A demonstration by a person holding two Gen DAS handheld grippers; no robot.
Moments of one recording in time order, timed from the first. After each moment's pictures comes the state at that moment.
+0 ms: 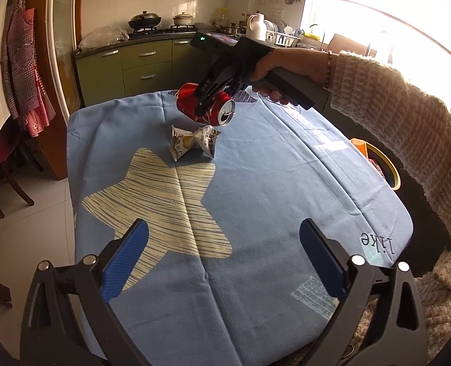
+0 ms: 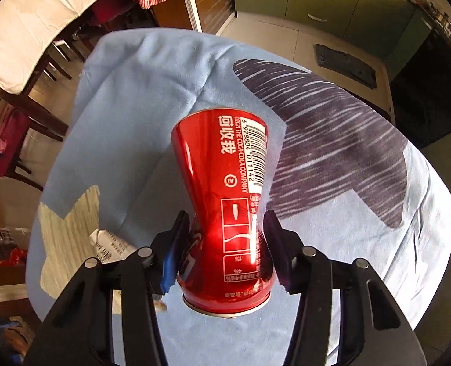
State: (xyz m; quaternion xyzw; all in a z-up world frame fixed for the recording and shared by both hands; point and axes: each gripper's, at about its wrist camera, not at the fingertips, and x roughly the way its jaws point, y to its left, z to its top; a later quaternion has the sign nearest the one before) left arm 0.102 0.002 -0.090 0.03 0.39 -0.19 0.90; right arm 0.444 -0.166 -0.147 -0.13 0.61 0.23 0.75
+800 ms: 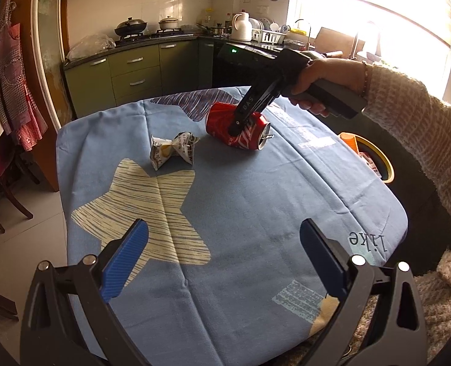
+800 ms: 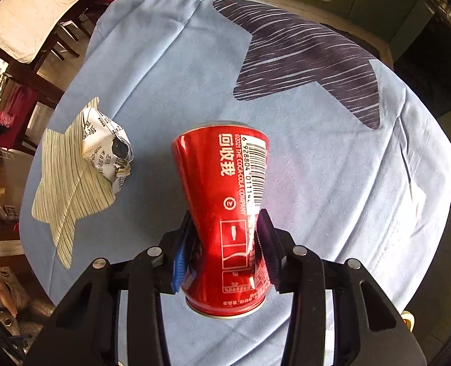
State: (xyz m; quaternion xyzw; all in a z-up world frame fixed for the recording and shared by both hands) left arm 0.096 -0.025 -0.083 0.06 0.38 -0.20 0.90; right arm 0.385 -0.241 -0.145 -0.15 0.64 0.24 0.71
